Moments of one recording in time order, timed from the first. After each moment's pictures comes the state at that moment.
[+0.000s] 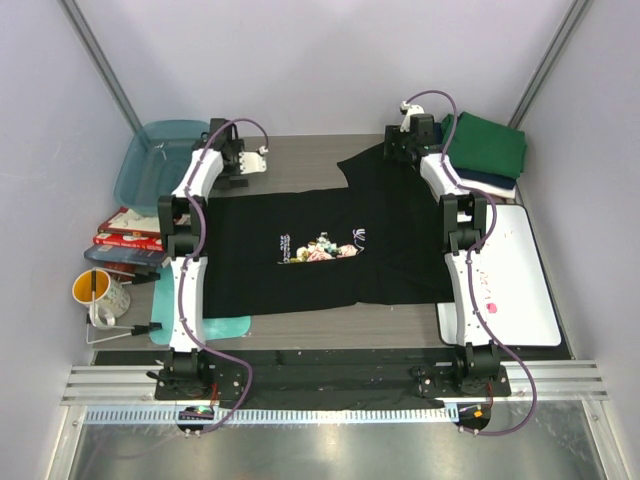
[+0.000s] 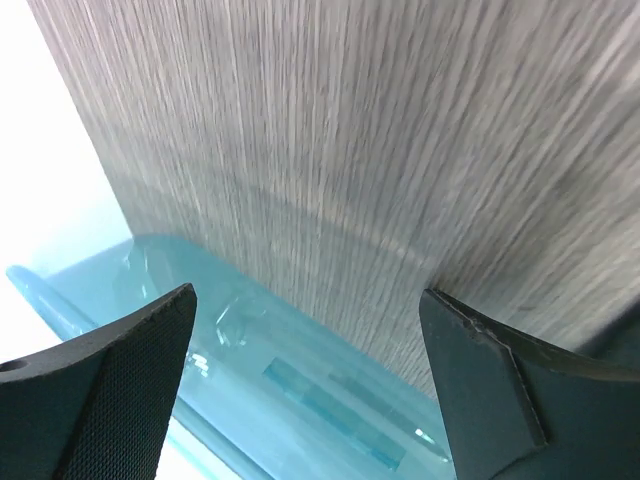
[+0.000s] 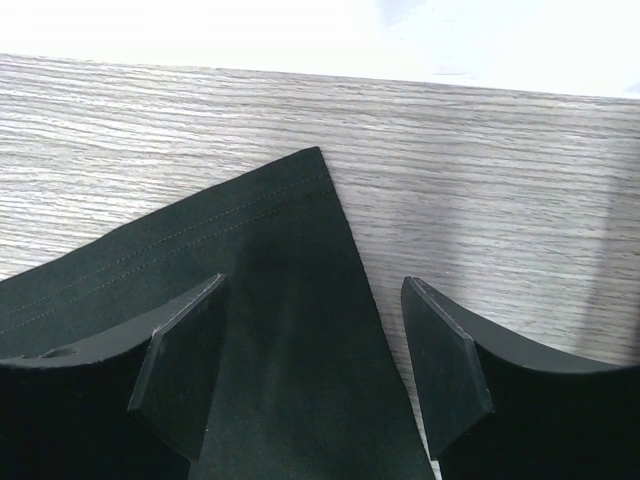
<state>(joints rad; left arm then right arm) -0.05 2.56 2.31 -0.74 -0.07 1.45 0.10 2.72 2.42 -0.23 -0.12 0.07</state>
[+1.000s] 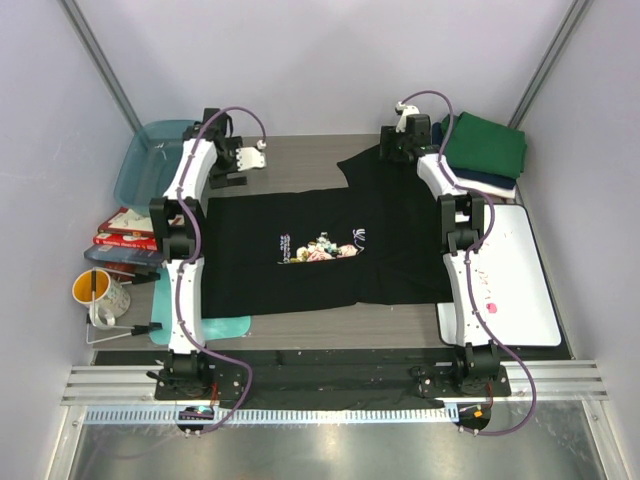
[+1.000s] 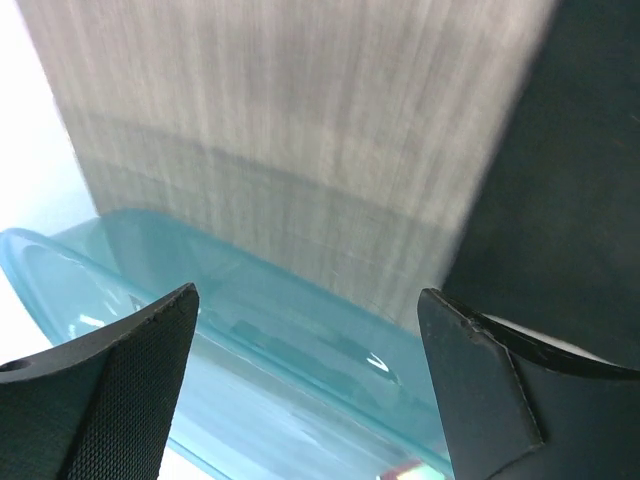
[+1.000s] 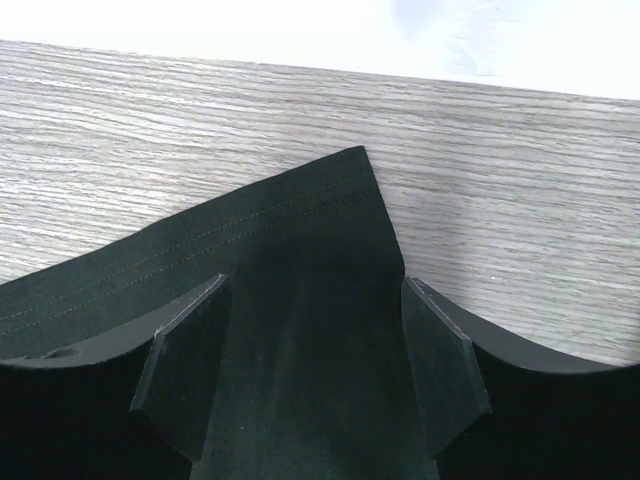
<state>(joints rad) -0.05 2.48 2.39 -1.01 0.04 1.40 0.12 2.72 2.42 -0.23 -0.15 0.07</state>
